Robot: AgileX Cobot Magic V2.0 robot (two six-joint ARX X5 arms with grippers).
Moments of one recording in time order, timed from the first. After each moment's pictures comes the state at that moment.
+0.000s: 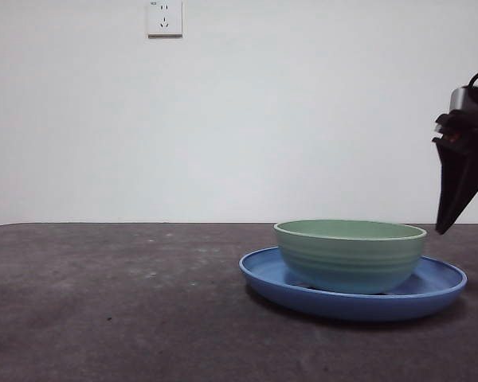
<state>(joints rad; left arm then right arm) -0.66 0.32 0.86 -1.01 -0.13 -0.20 0.06 1.41 0.83 -0.57 -0.38 0.17</state>
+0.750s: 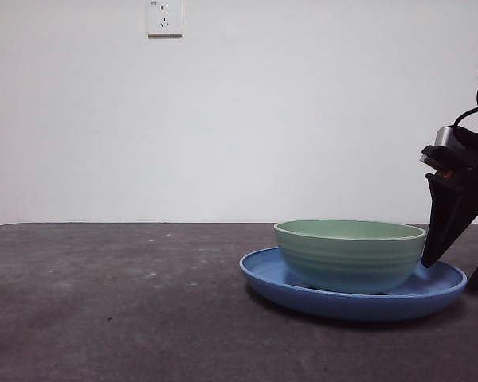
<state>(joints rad) -0.66 0.32 0.86 -1.01 -0.13 -0.20 0.05 1.57 0.83 -0.48 -0.51 0.15</state>
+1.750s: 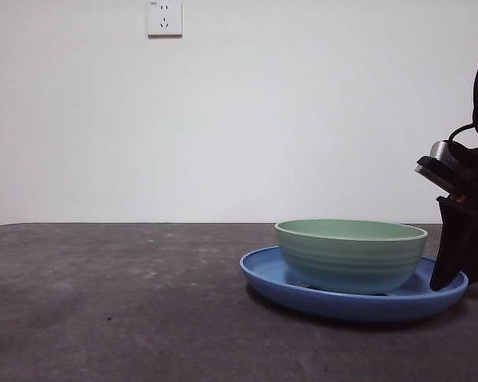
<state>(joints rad) -0.66 0.32 0.86 -1.01 -0.13 -0.20 0.05 1.63 0.83 -0.46 -0.58 0.14</state>
